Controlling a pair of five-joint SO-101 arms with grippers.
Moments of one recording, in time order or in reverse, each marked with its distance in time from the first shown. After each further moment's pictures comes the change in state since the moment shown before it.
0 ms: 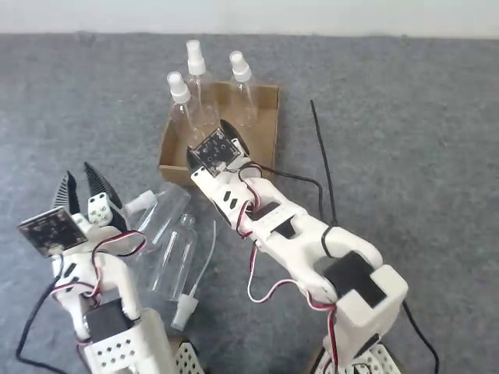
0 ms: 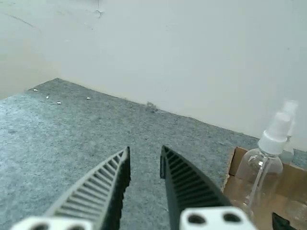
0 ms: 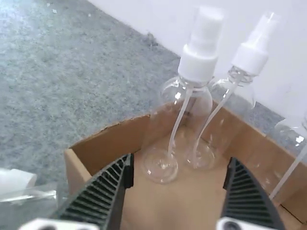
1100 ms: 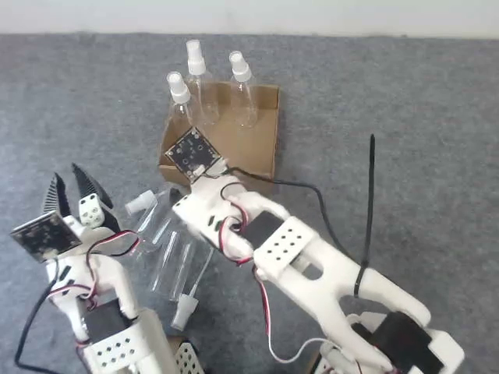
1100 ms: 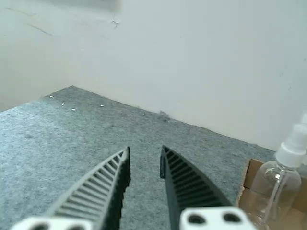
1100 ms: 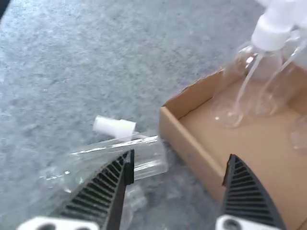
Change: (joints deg) left arm -3.2 0.0 0.8 -2.8 0.0; right arm -10.1 -27.8 0.0 45.7 -11.8
